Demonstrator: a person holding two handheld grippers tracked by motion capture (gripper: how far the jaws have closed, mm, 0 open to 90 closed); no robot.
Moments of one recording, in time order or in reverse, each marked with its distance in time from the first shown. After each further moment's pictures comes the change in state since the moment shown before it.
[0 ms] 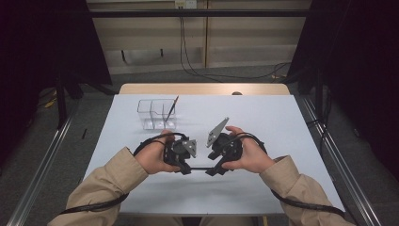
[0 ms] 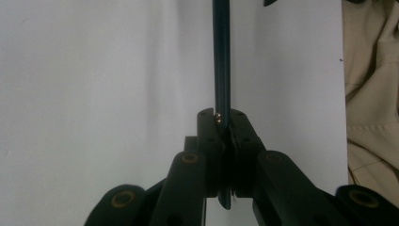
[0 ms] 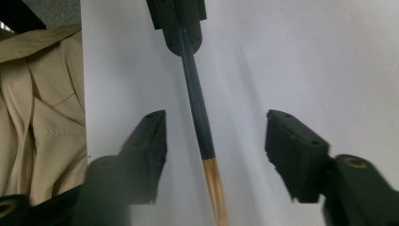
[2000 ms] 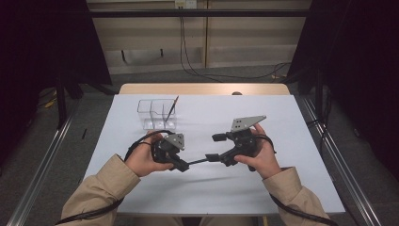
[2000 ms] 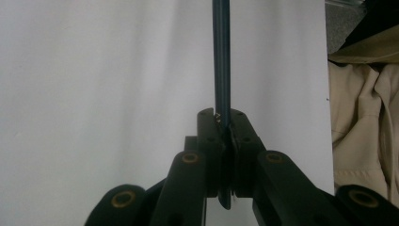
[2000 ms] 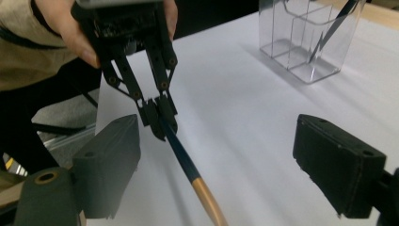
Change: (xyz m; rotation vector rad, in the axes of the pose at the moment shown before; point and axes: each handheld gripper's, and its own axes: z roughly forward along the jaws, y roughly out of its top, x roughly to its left) left arm 0.002 -0.030 -0.010 -0.226 0.006 -0.125; right arm -0.010 -0.037 -0.022 -0.594 -0.028 0.162
